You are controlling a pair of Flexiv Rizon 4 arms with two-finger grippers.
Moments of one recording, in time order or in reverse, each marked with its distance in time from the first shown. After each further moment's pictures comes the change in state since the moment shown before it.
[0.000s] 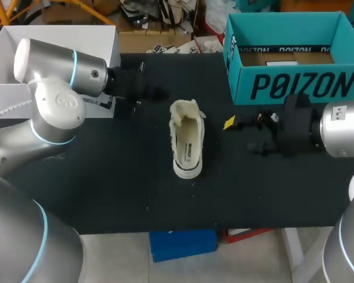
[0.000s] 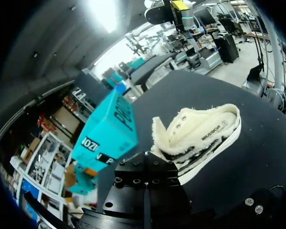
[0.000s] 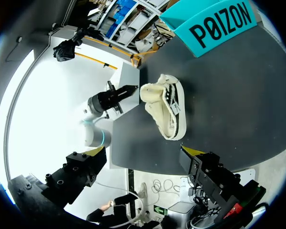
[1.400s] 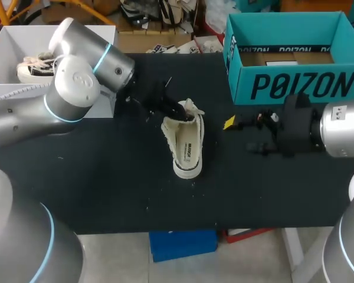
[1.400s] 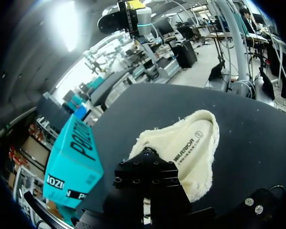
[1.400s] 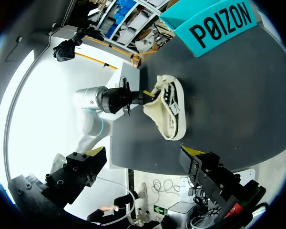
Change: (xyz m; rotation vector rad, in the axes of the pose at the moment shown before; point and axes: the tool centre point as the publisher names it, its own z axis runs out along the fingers) left arm 0.061 -0.032 0.043 0.163 0.356 0.177; right arm 0.000 0.000 0.000 0.000 0.000 0.000
